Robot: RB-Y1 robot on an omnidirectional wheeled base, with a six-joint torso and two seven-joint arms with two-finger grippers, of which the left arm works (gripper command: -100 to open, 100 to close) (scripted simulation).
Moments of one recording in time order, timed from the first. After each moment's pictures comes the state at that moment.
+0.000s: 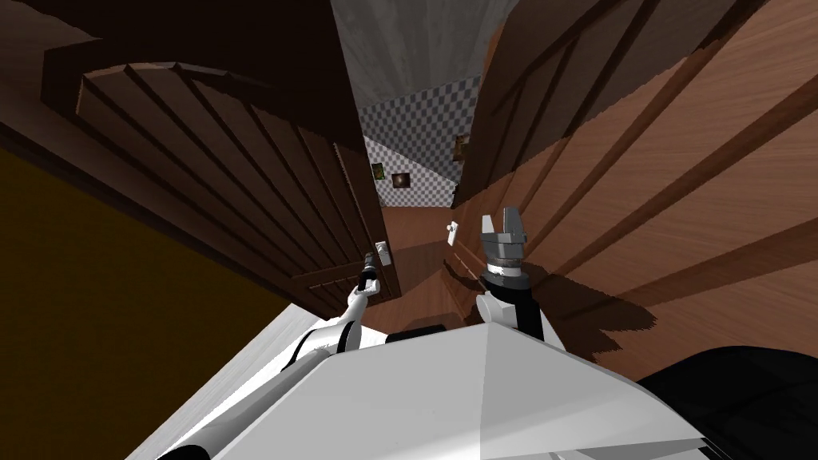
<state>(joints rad) -0.53 0.07 0.19 -0.57 0.14 -0.53 -0.17</state>
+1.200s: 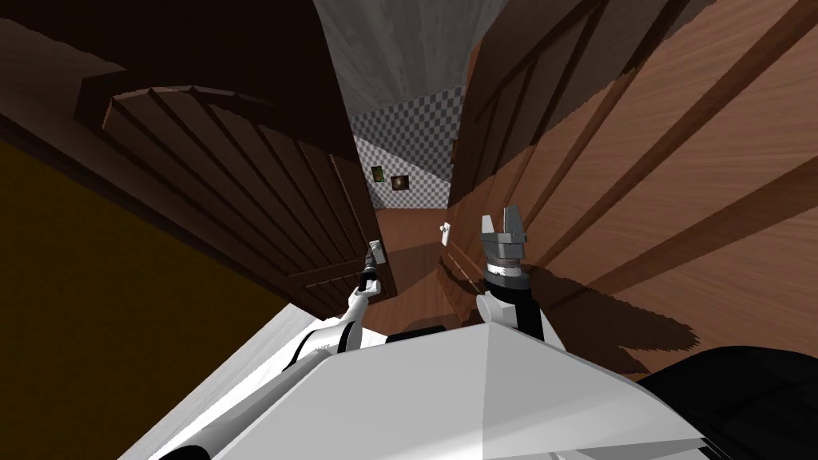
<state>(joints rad) -0.52 0.06 0.20 -0.57 0.16 -0.53 -0.16</state>
